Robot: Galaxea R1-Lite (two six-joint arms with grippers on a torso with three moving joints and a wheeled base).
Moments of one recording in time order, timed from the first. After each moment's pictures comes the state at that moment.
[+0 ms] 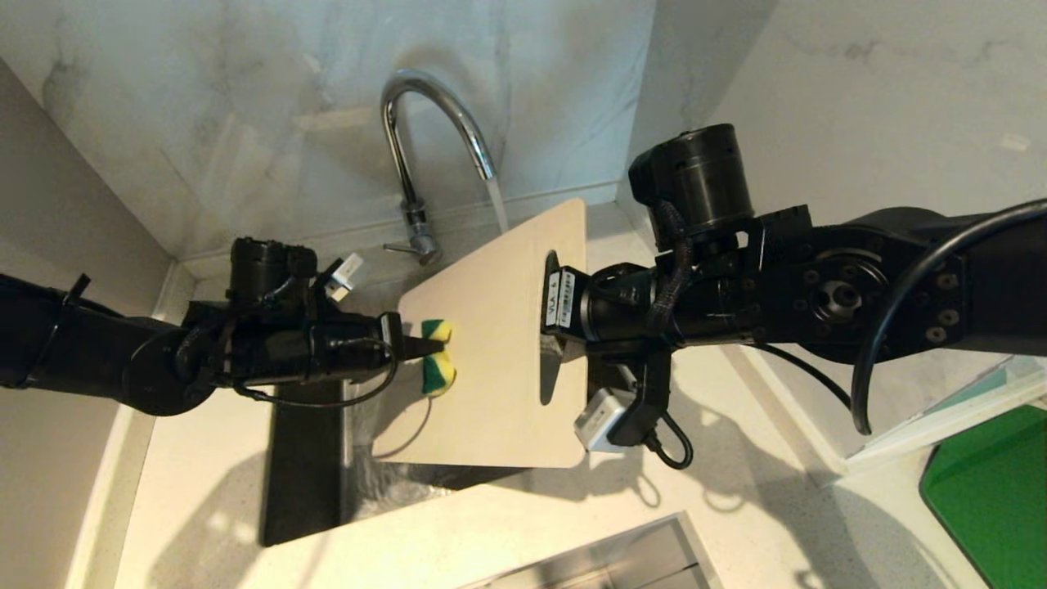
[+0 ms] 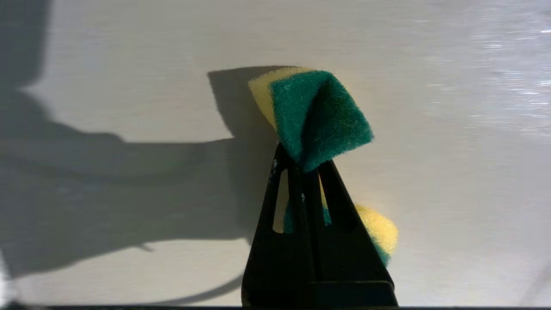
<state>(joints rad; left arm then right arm) -0.39 1.93 -1.15 -0.35 -0.43 -0.49 0.58 1.77 -1.43 0.10 0.21 -2.58</state>
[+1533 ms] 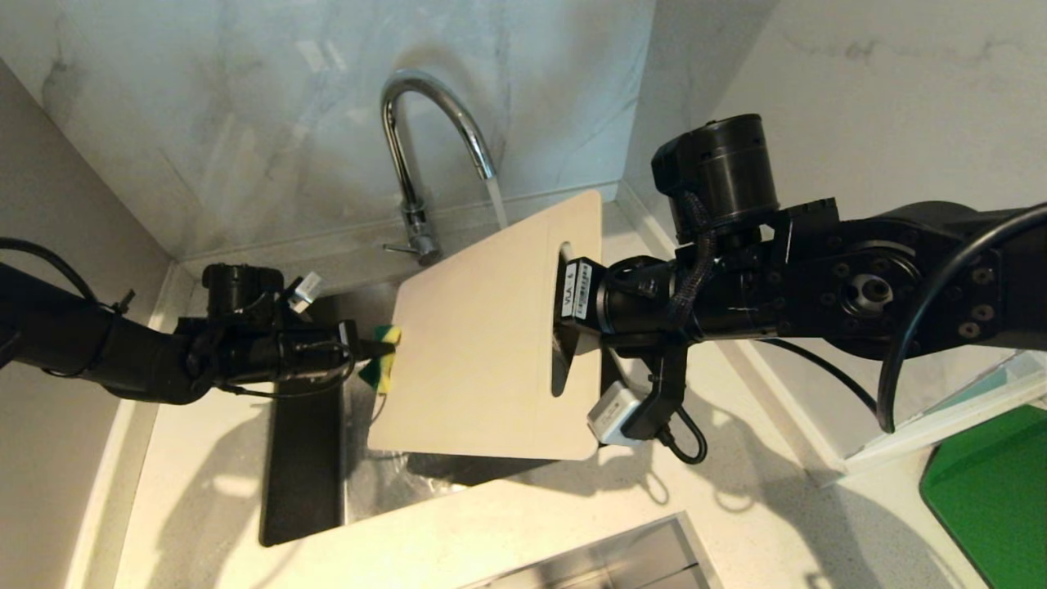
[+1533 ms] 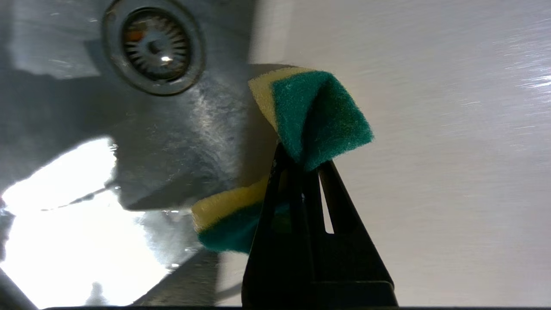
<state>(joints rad) -0.17 2.07 -1.22 -0.41 -0.55 -0.44 0.55 1.75 -1.42 0.10 0.21 -2.58</state>
